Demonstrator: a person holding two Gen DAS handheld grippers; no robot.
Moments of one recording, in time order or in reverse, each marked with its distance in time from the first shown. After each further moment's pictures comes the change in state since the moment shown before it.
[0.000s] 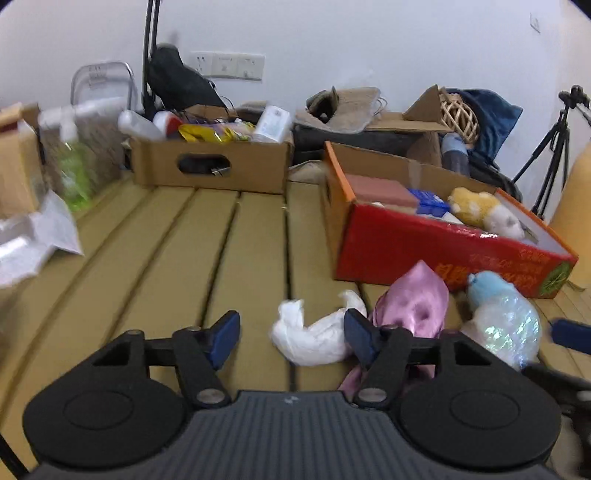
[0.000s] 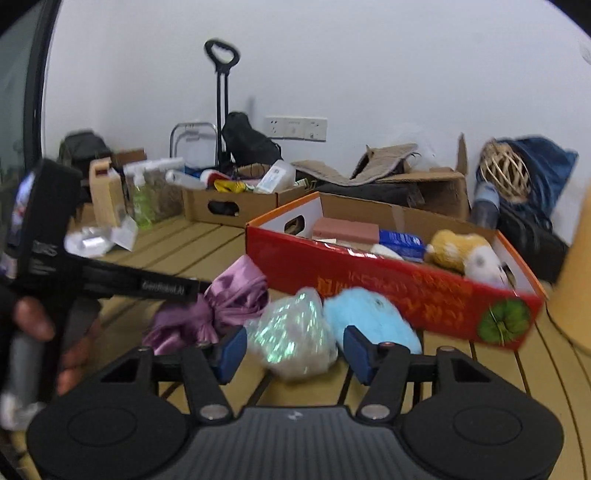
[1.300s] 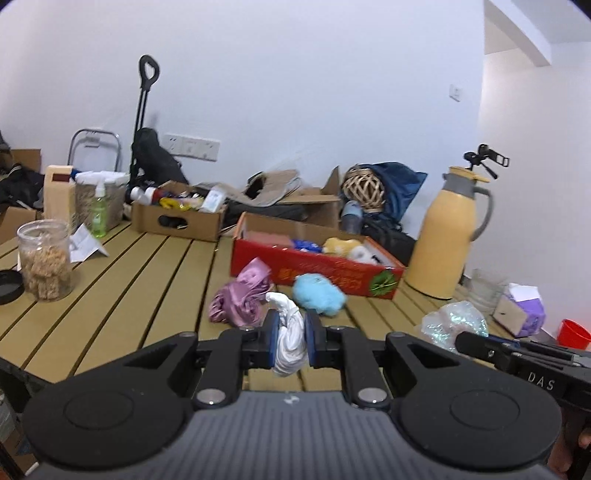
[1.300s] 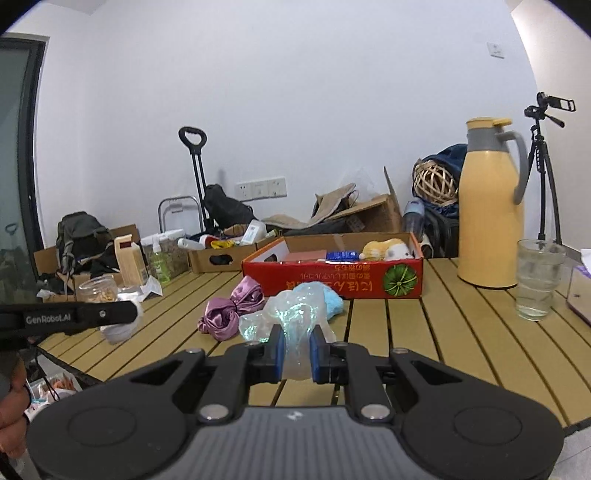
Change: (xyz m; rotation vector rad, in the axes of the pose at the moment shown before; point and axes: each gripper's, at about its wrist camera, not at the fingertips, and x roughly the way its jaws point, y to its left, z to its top) left arm -0.258 -0.077 -0.097 0.014 -0.245 -0.141; right arm -0.233 -0.019 -0.085 0.221 -0.192 -0.033
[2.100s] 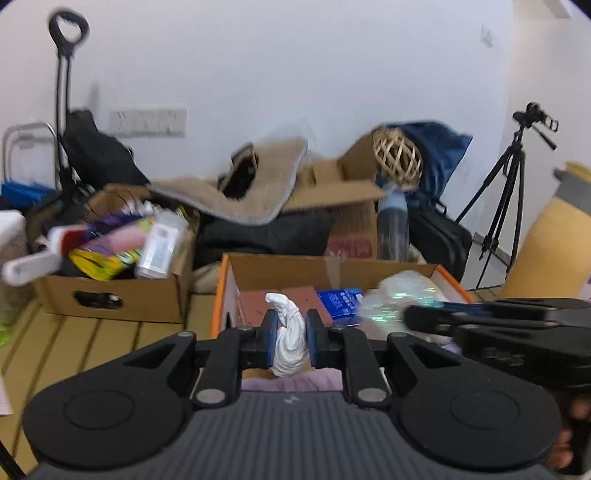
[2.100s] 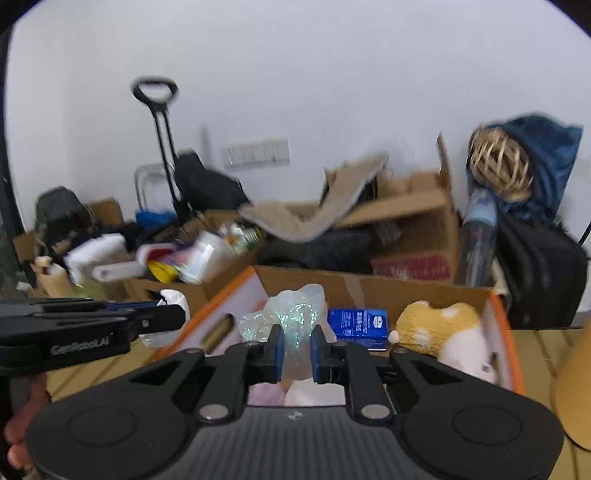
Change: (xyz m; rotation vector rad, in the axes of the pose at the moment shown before) left arm 0.348 0.043 0.149 0.076 0.205 -0.021; right arm 0.361 -0.066 0.159 -0.023 0.229 0.068
